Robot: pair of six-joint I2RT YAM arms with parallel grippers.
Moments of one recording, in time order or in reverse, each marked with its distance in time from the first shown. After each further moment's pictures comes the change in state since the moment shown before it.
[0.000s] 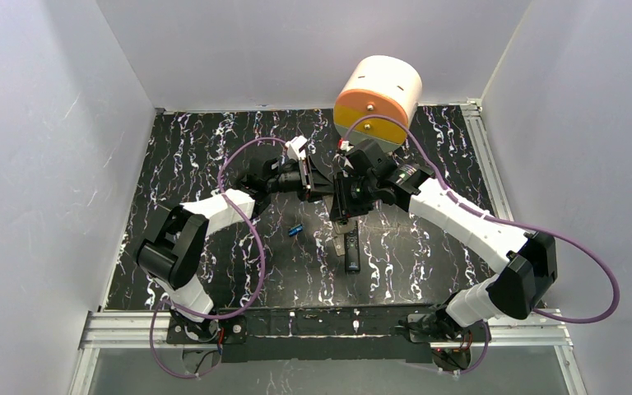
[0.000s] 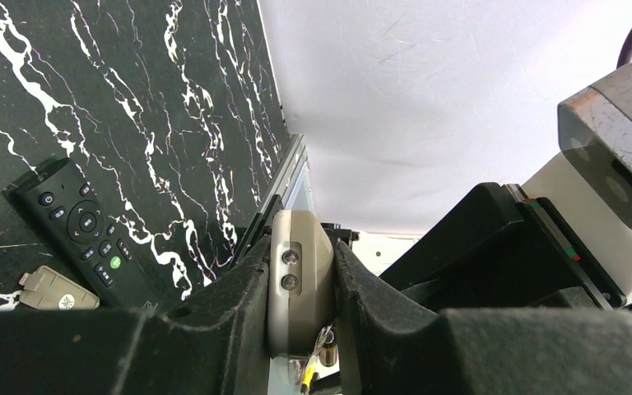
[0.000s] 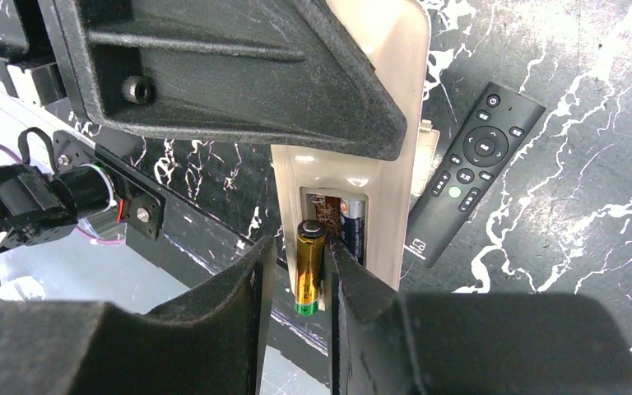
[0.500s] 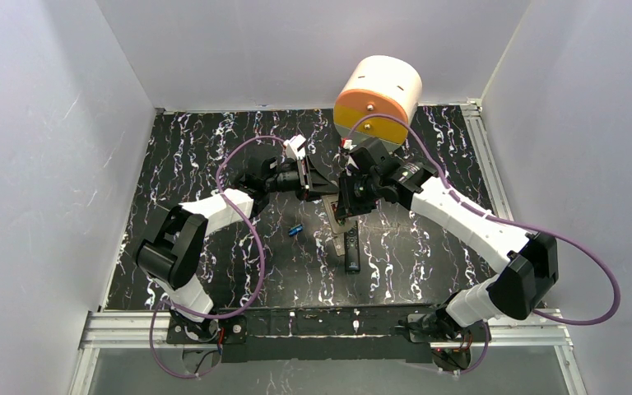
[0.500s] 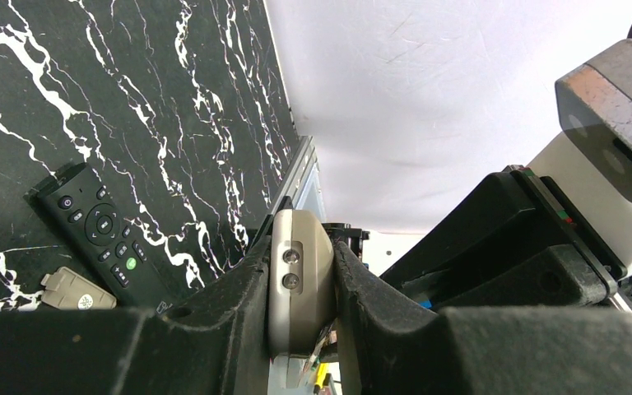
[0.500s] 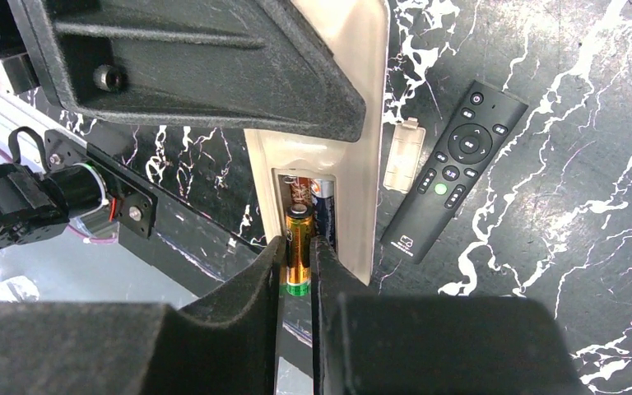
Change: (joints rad) left arm 0.010 -0.004 0.000 -0.009 0.002 0.038; right arm -0.019 -0.005 -0.003 -0.010 -0.008 -0.018
